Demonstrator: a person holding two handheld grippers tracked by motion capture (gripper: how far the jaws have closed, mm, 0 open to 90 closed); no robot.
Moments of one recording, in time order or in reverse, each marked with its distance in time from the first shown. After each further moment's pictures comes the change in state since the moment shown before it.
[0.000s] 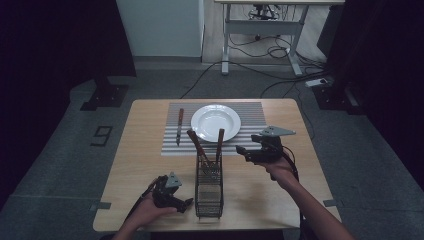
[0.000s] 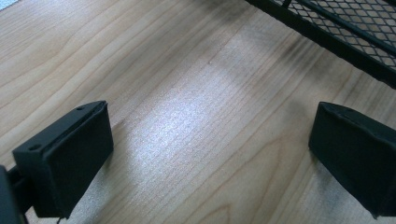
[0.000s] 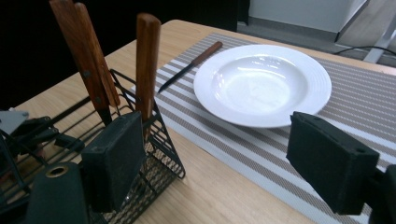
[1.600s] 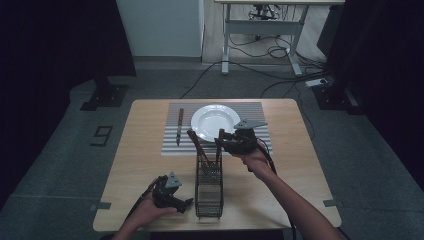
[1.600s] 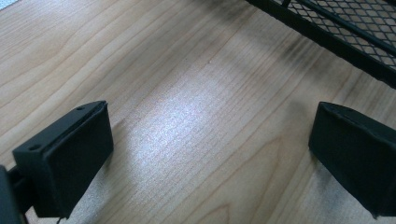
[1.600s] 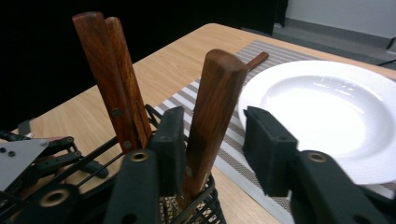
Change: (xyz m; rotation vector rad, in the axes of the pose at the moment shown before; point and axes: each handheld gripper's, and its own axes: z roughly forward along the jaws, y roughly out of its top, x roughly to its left) left arm 0.000 0.000 0.000 -0.001 0.001 -0.001; right arm 0.025 0.021 0.065 0.011 0.129 -0.028
